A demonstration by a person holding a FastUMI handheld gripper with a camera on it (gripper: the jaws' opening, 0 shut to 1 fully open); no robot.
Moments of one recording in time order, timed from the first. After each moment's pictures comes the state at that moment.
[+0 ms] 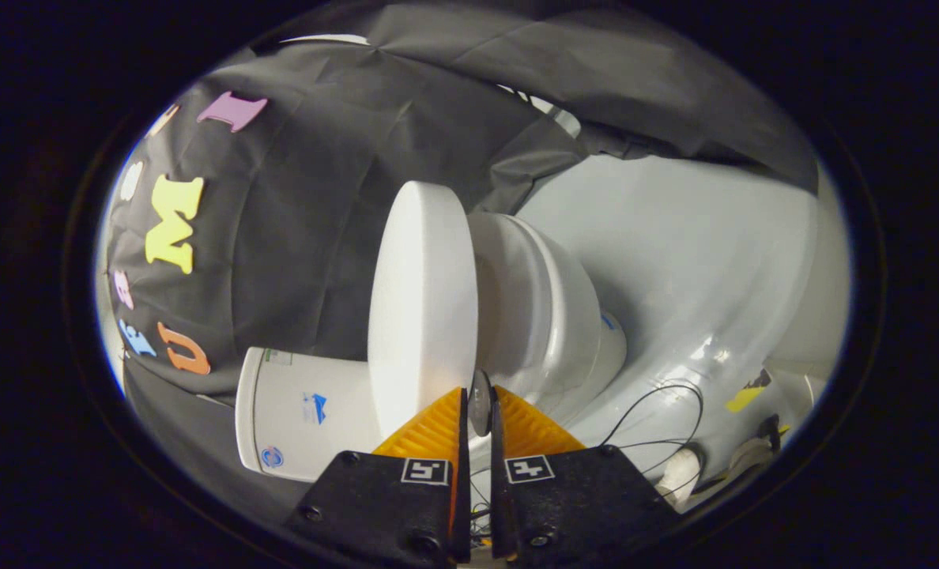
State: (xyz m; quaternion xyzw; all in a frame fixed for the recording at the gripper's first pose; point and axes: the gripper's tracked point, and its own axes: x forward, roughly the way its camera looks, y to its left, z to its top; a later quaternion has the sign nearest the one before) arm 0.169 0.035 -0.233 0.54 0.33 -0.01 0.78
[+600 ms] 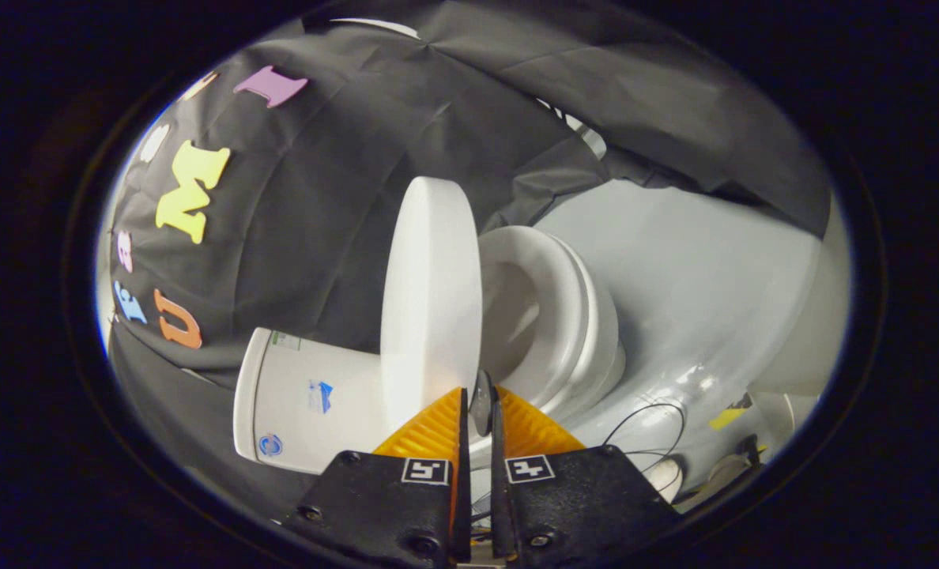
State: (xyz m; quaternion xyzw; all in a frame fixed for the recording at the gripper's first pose) arm 0.171 0.047 -0.190 0.49 0.33 -0.01 0.81
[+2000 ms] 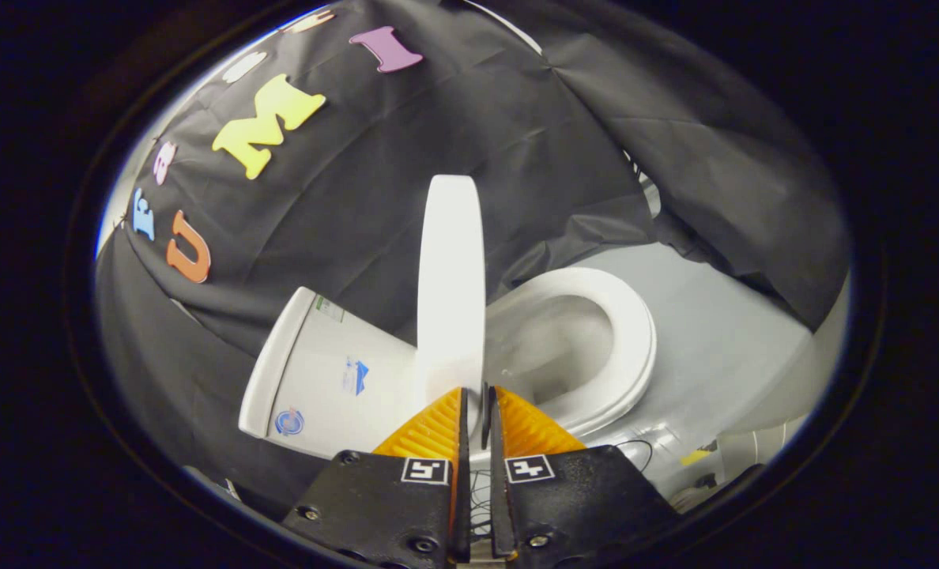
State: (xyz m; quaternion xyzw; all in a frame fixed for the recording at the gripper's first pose) arm 0.179 0.124 -0.085 0.36 0.31 0.01 0.88
